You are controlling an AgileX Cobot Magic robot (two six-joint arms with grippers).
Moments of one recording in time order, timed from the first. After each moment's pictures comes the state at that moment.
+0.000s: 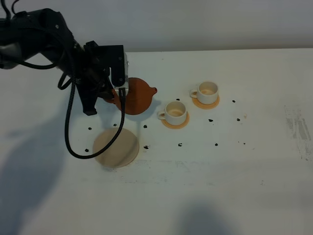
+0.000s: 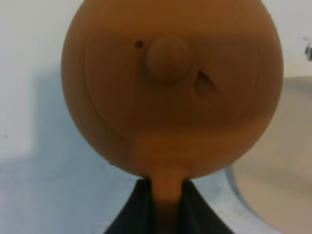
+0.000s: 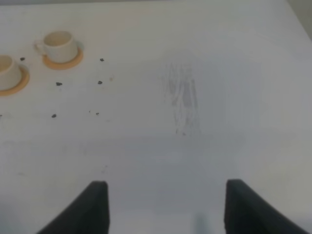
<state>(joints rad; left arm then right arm) -0.29 2.07 -1.62 -0.27 0.79 1.39 0.00 -0.01 -0.52 0.10 1.11 -0.08</state>
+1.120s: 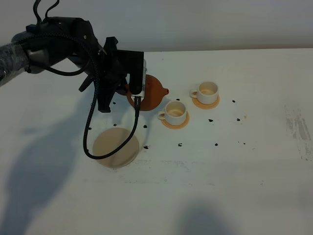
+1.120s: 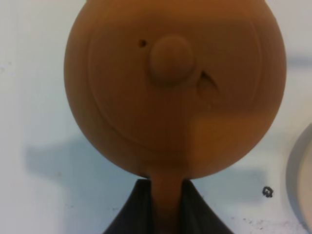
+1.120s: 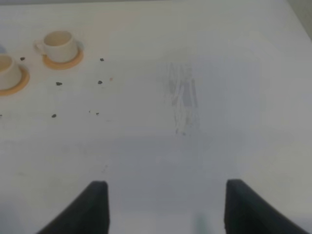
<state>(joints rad) -0.37 2.13 -1.66 -0.14 0.66 1.39 0.00 -0.01 -0.52 0.10 1.11 -0.08</state>
